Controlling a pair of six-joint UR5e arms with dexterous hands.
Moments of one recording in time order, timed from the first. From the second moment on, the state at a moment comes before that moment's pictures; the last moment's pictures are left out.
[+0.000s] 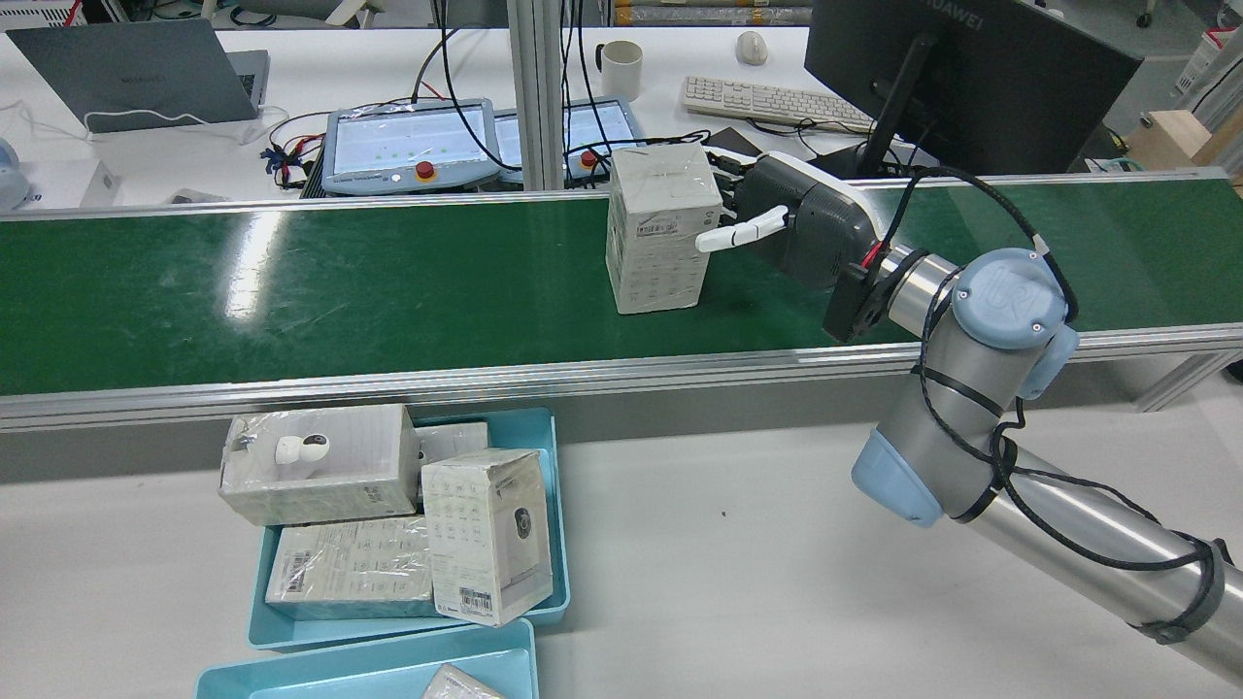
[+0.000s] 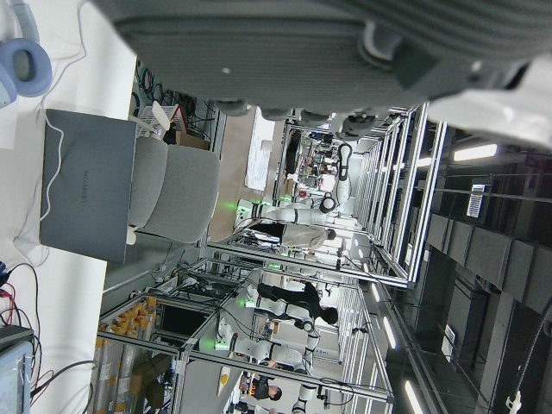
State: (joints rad) left arm -1.81 -1.79 -1.75 0.44 1.92 -0.15; right arm 0.86 -1.02 1.69 -3.41 -1.44 -0.10
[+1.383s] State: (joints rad) left arm -1.81 -1.79 -1.75 0.44 1.92 -0.15; right arm 0.60 -0.92 1.93 -3.63 -1.23 -0.22
